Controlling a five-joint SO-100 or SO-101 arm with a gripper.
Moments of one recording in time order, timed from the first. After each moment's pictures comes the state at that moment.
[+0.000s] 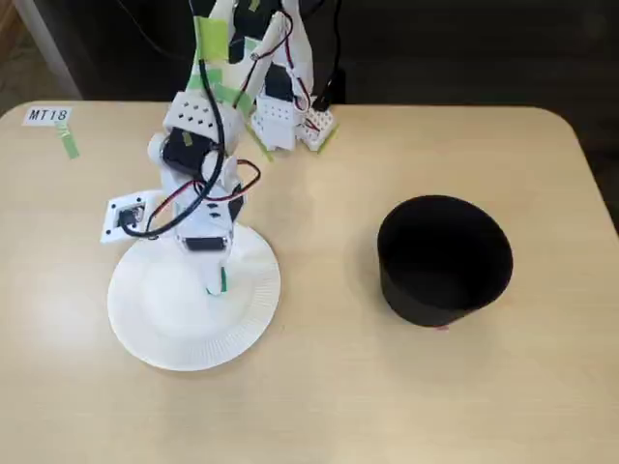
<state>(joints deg) 23.8 67.6 88.7 70.0 -23.9</state>
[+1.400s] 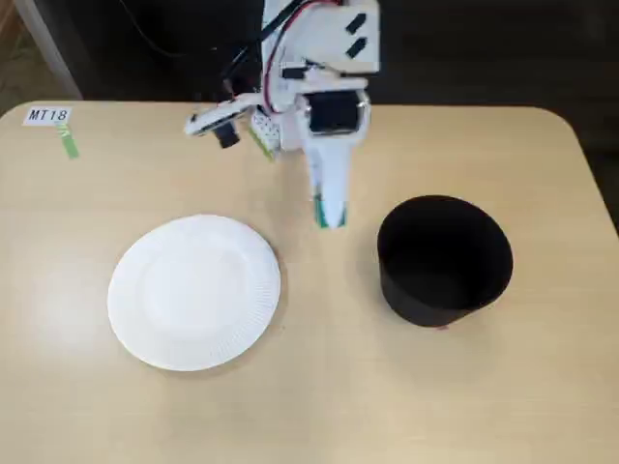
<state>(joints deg) -13.9 103.5 77.6 69.2 -4.0</state>
